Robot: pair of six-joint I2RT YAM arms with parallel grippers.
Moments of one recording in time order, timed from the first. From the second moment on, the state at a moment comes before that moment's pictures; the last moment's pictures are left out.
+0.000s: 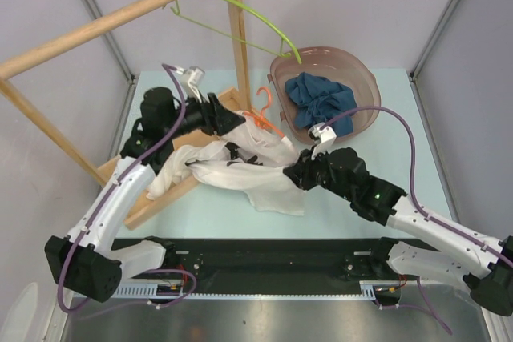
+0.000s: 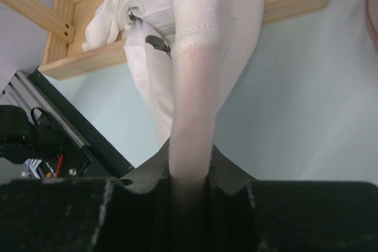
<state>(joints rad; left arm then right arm) -0.31 1.15 1.13 -0.18 0.61 -0.45 0.90 0.93 0.77 -0.16 0.08 0.44</state>
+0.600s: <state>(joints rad) -0.33 1.06 0.94 -0.01 0.53 -0.33 0.89 0.98 0.75 -0.08 -0.11 0.46</state>
